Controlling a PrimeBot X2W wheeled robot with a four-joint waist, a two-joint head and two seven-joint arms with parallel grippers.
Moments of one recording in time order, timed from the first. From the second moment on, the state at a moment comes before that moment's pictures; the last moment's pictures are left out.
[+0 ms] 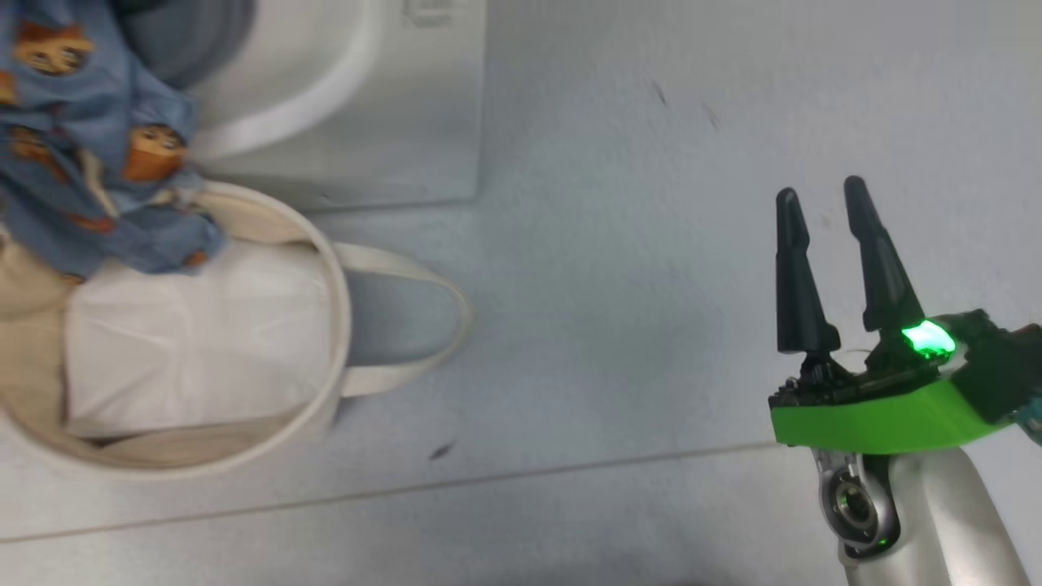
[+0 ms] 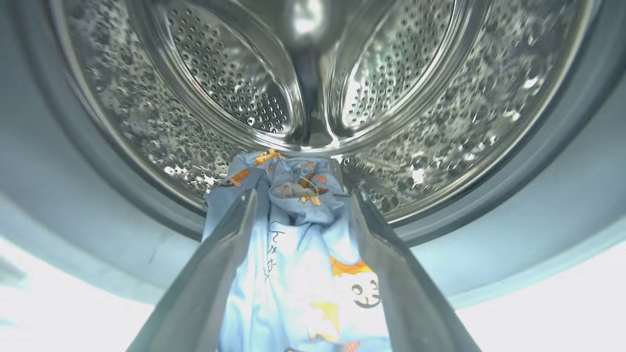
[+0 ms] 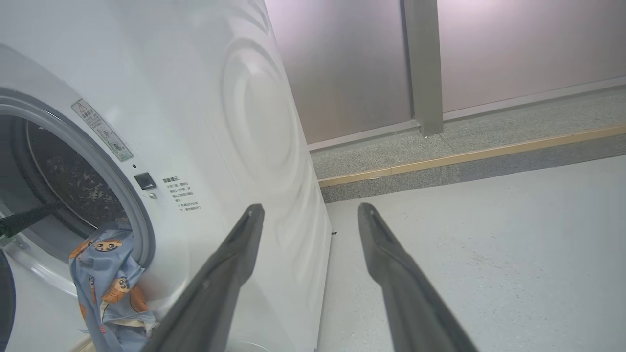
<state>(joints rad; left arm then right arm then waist) -1.28 0.69 -0.99 0.90 -1.22 -0.13 -0.25 -0.26 -0.05 0.12 -0.10 0.33 0.13 -0.26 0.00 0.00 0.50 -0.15</state>
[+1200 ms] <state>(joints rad) -0.22 0.49 -0.42 0.38 -0.81 -0.01 -0.25 -0.04 -0.08 0.07 -0.02 0.43 0.13 -0.18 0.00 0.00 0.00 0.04</state>
